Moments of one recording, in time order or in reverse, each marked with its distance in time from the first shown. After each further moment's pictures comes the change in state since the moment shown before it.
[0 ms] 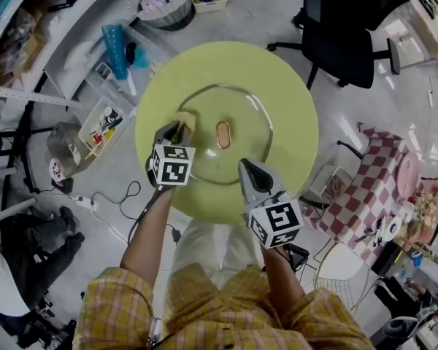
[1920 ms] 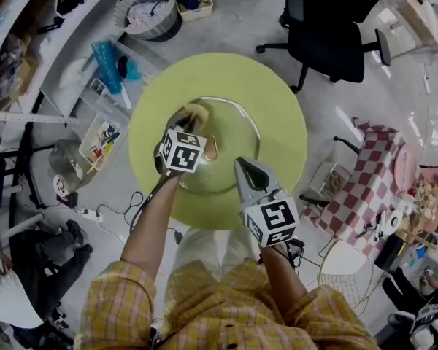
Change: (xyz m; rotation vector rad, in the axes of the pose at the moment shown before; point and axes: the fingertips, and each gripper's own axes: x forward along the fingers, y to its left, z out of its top) left arm 0.053 -0.048 0.077 0.148 0.028 -0.127; right arm -0.002 -0.037 0.036 0.019 -0.016 -0.041
